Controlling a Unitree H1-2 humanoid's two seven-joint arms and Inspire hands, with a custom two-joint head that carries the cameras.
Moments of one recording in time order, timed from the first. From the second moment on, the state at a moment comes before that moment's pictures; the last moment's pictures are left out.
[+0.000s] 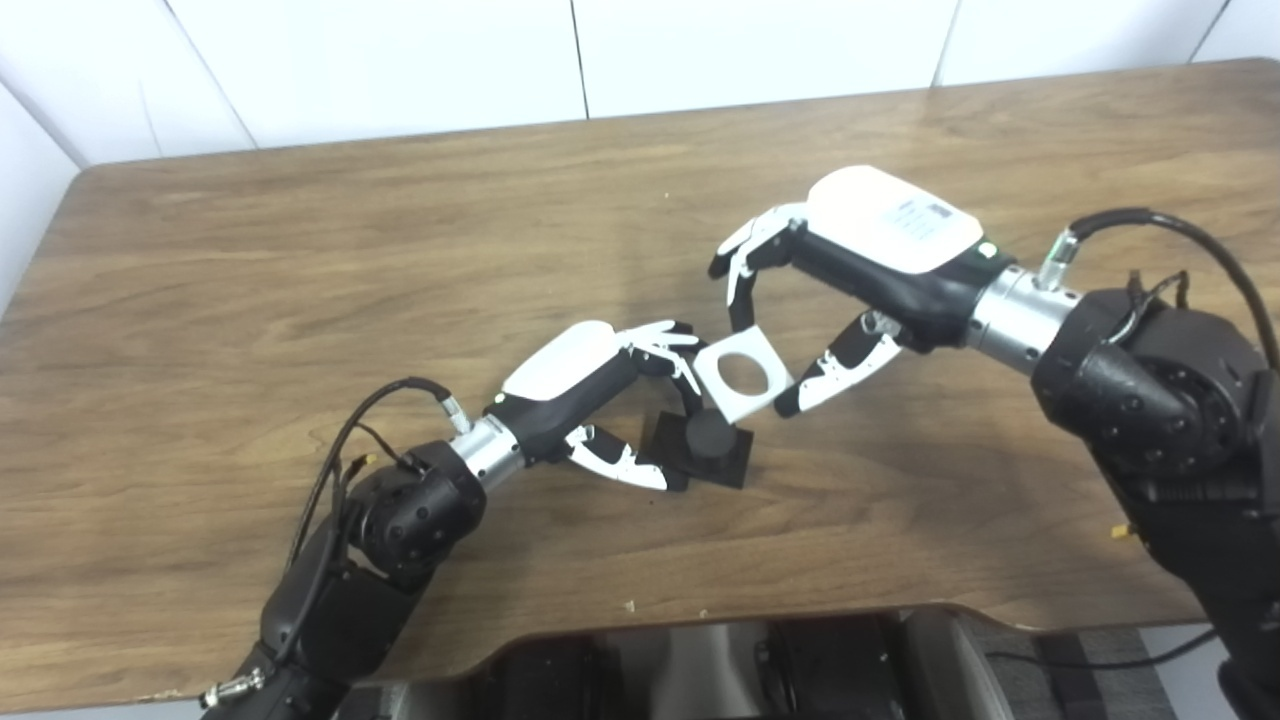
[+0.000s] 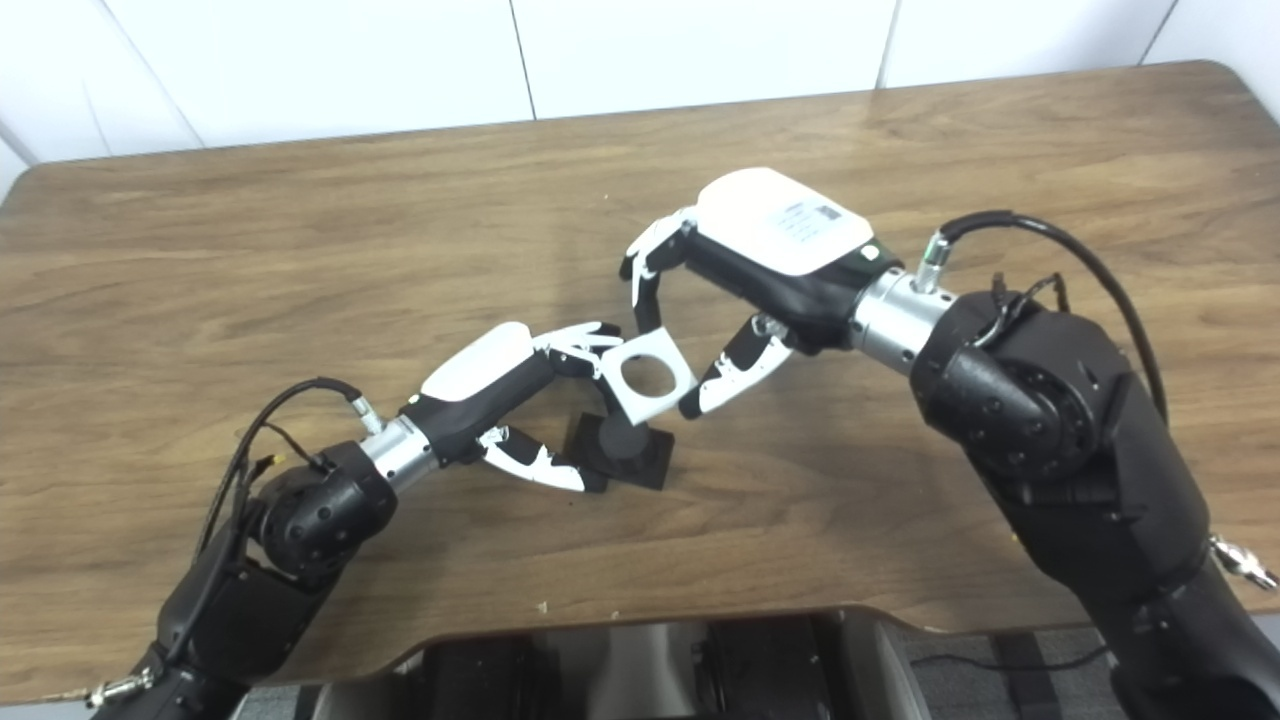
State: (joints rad) left arm -0.25 0.32 -0.48 0.01 0.45 -0.18 -0.31; right arm -0.35 -0.49 0.30 -0.65 -0.64 0.22 0.75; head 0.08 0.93
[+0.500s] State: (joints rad) left arm -0.25 0.32 -0.48 0.01 0.46 -0.18 -0.31; right arm -0.32 -0.47 0.35 -0.65 -0.66 0.17 0.75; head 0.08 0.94
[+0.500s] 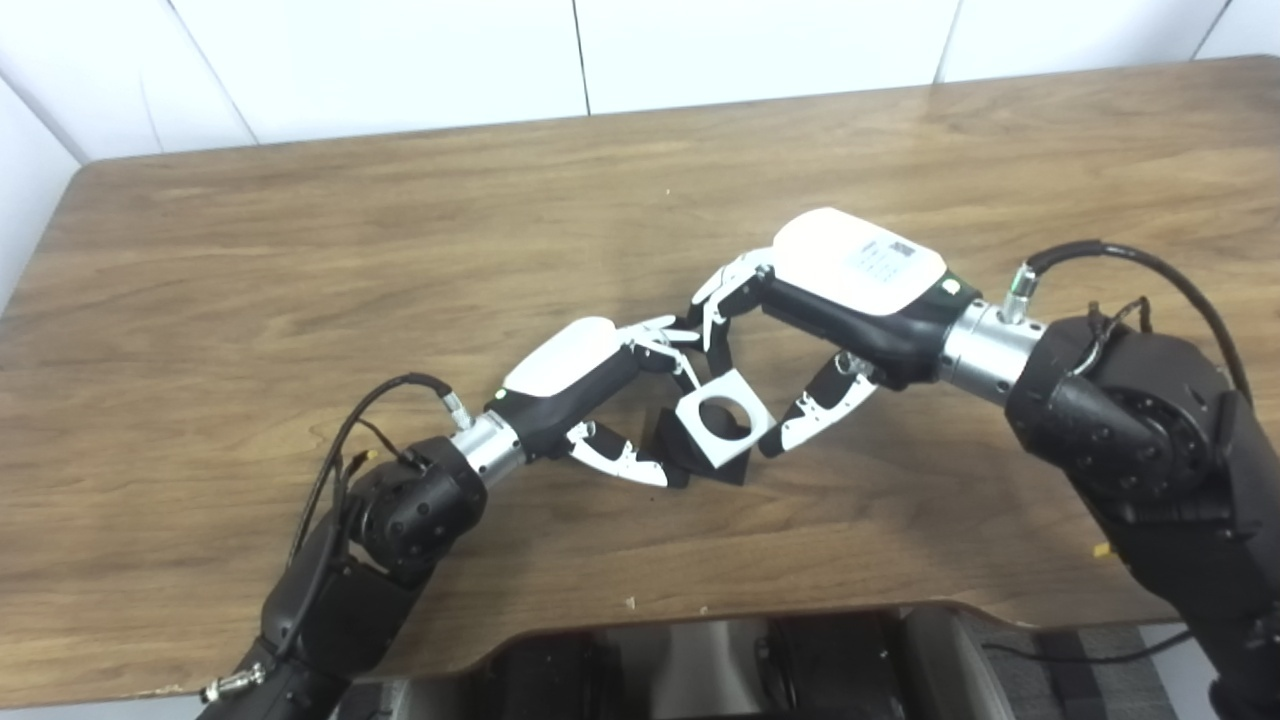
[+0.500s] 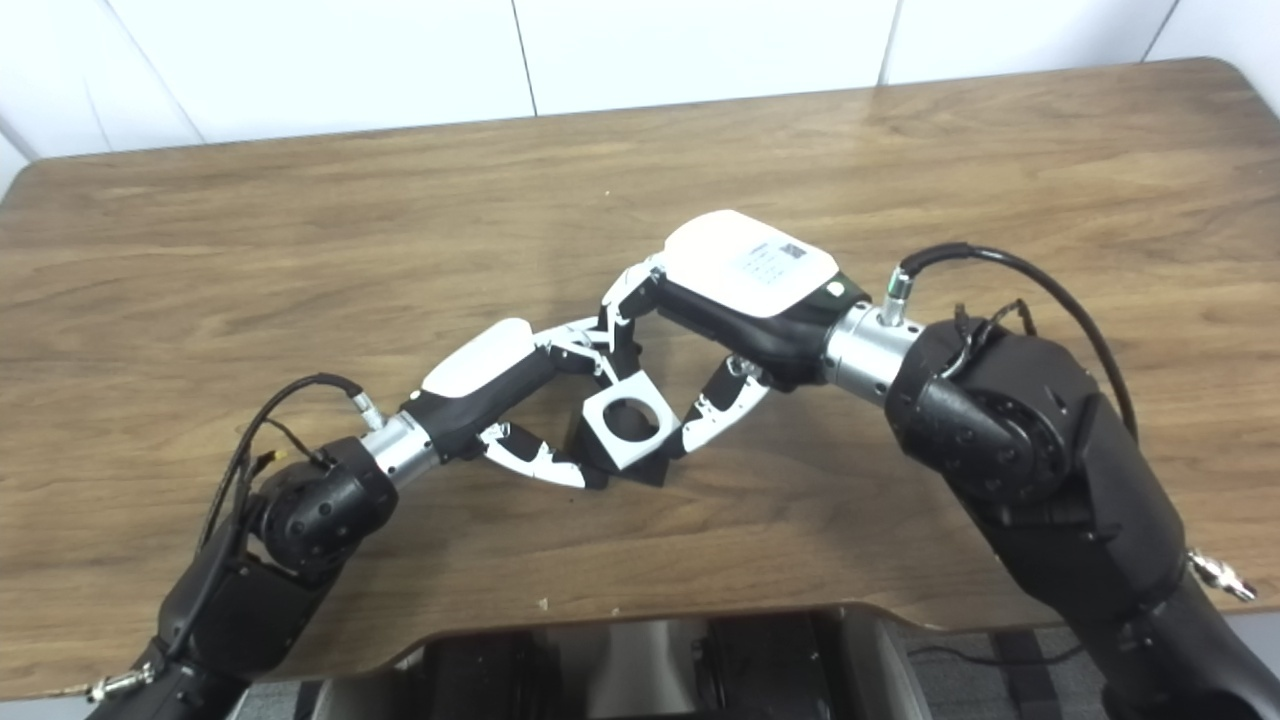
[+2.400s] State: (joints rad) left arm -0.25 0.32 -0.49 0.00 0.46 -0.17 -0.31; right arm -0.31 -0.42 0.34 -0.56 -0.69 0.11 0.74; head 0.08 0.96
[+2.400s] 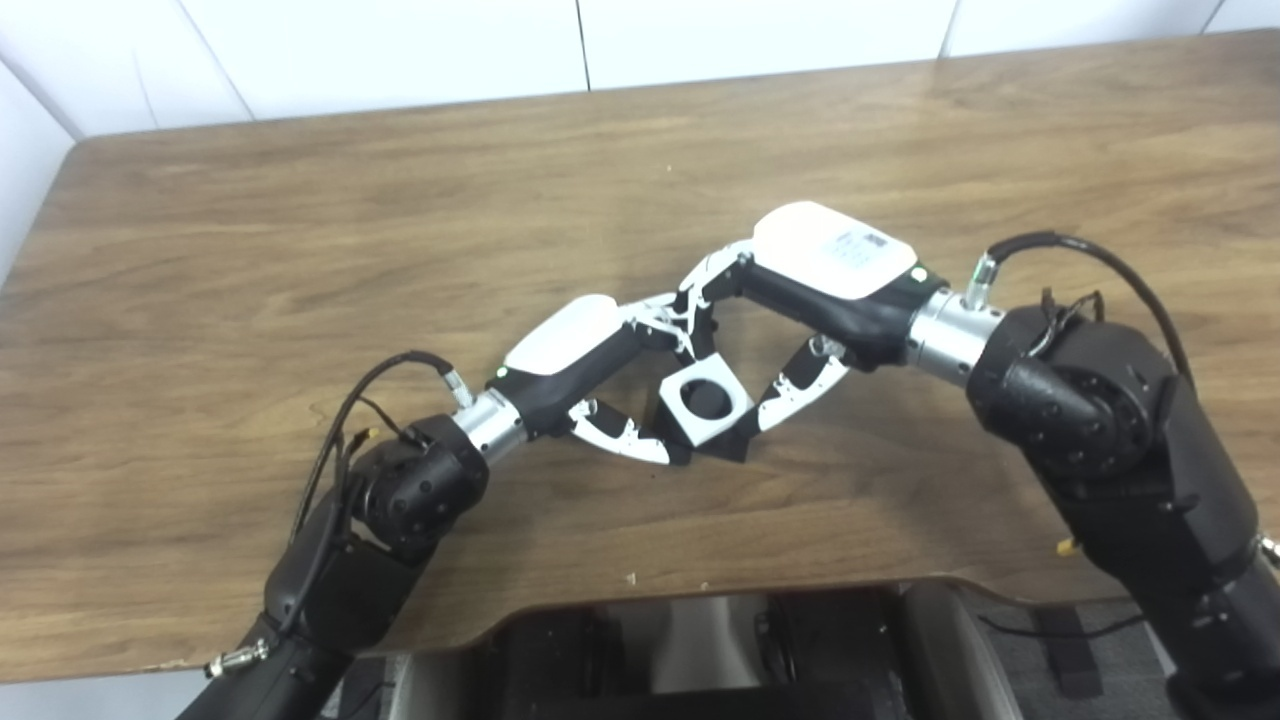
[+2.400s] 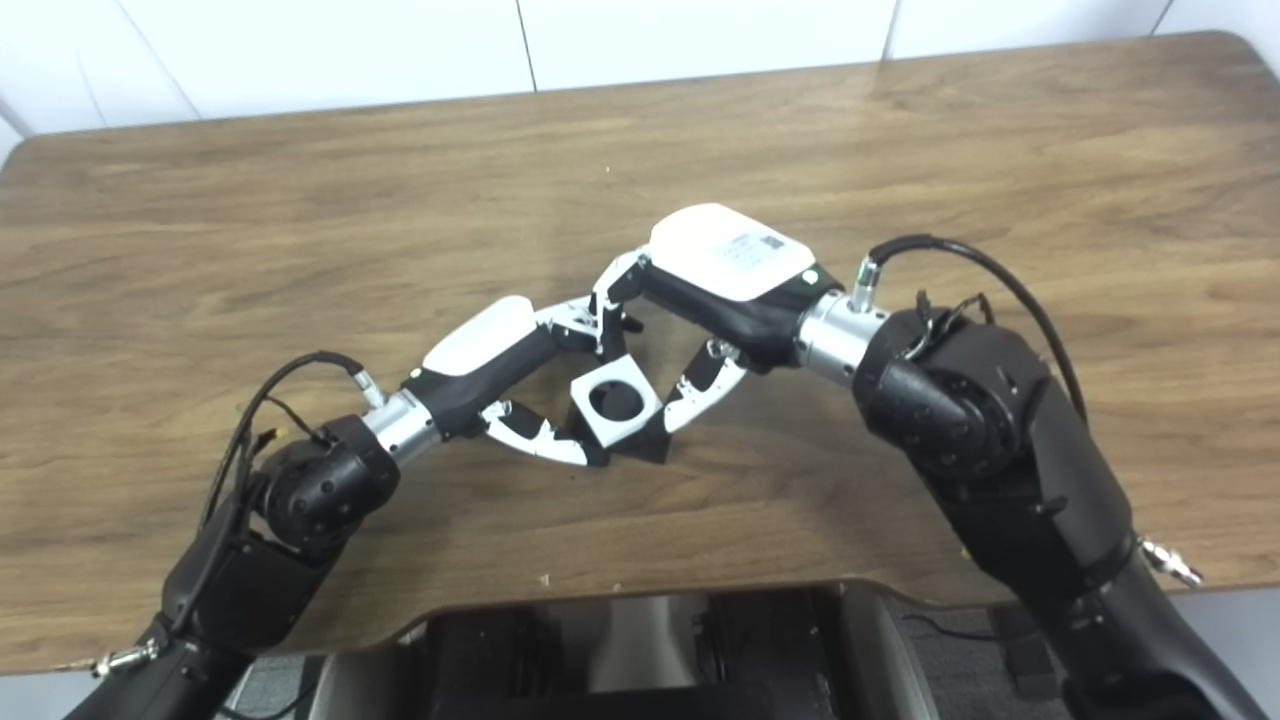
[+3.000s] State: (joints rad) left arm -0.25 0.32 -0.49 0.00 0.46 -0.17 -0.31; right arm -0.33 -0.47 0.34 -0.57 -0.66 0.08 0.76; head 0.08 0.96
